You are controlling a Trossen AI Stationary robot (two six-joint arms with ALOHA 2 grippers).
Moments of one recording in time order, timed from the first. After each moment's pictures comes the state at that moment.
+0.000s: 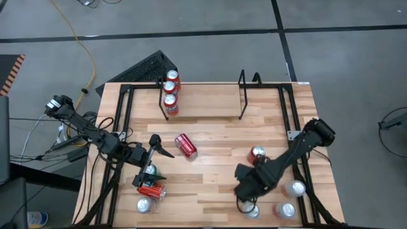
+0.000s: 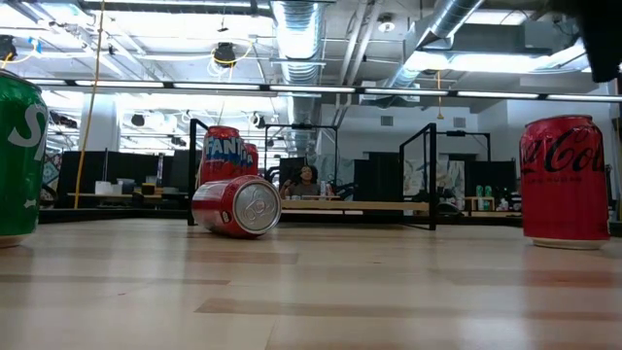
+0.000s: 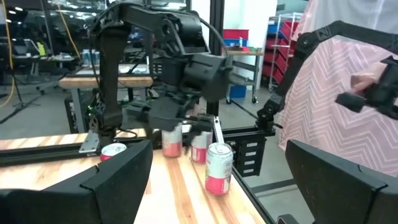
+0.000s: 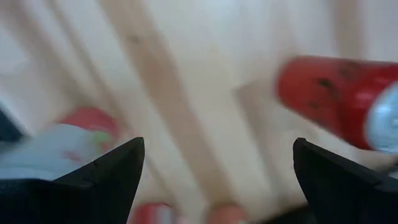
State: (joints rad) left arm -0.57 0.94 0.61 0.48 -0.30 -0.01; right arm 0.60 1.82 1.62 -1.47 0.09 1.01
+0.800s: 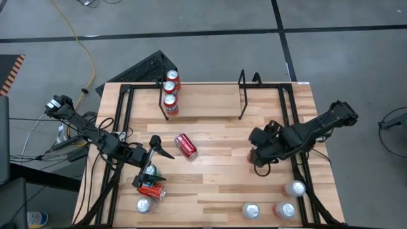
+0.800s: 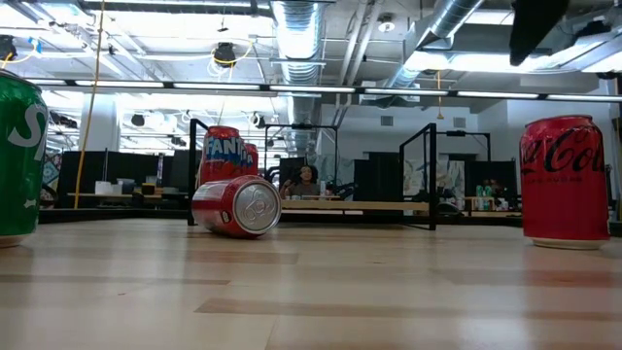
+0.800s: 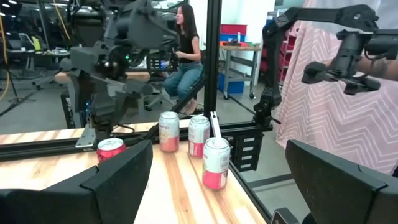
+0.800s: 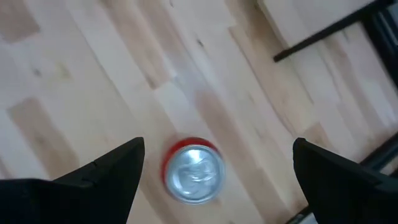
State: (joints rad) left arm -0.57 0.94 0.61 0.46 -0.30 -0.01; right arm 0.45 1.40 1.38 -1.45 0.44 0.94
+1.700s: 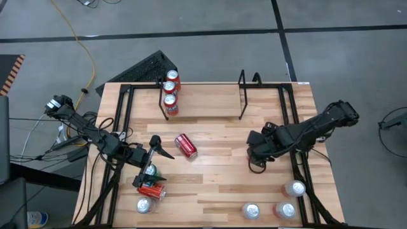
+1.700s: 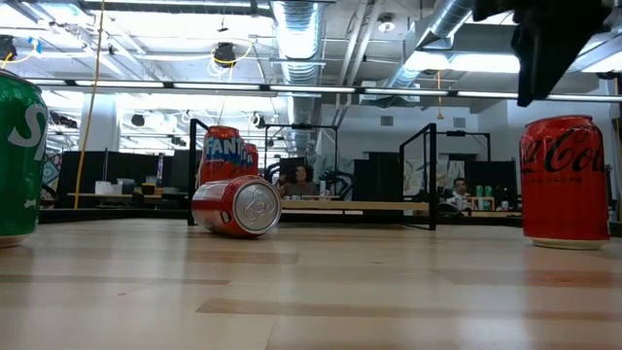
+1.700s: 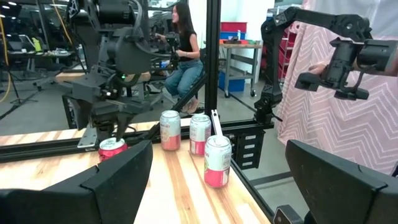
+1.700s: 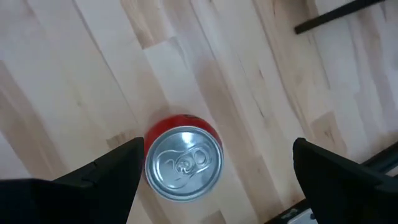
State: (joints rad) left arm -0.57 0.94 0.61 0.45 -0.29 0.00; right arm 0.38 1.38 1.22 -1.36 0.33 0.78
